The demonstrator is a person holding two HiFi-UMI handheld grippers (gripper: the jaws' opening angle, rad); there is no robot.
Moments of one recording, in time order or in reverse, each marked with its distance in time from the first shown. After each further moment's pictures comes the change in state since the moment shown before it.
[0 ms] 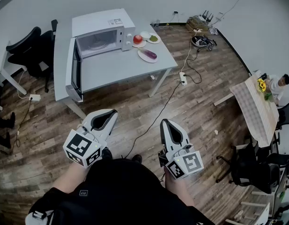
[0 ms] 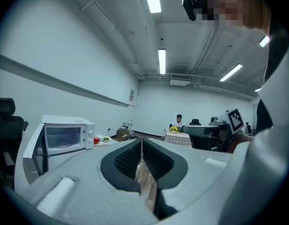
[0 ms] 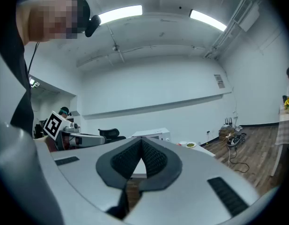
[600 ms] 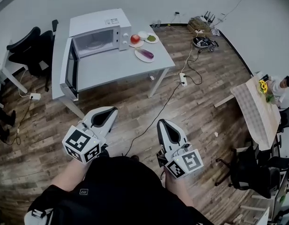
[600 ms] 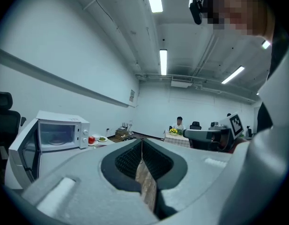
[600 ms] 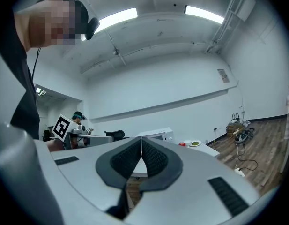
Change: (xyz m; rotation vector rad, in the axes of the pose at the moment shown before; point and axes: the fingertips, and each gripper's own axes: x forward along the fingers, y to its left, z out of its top) left arm 0.037 -0.029 -0.001 -0.031 -0.012 0.000; right arm -0.020 -0.031 -0.003 0.045 -0.011 0.092
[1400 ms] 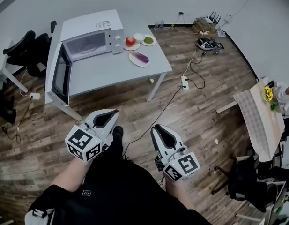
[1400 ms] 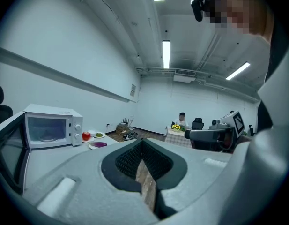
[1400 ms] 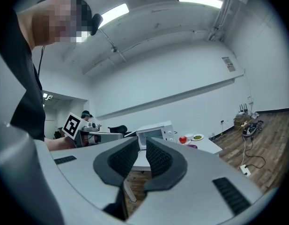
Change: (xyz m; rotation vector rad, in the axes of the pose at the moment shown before) left arm 0.109 -0.005 -0.022 -0.010 0.061 0.013; right arm 0.008 -0.090 -0.019 0.040 0.073 0.105
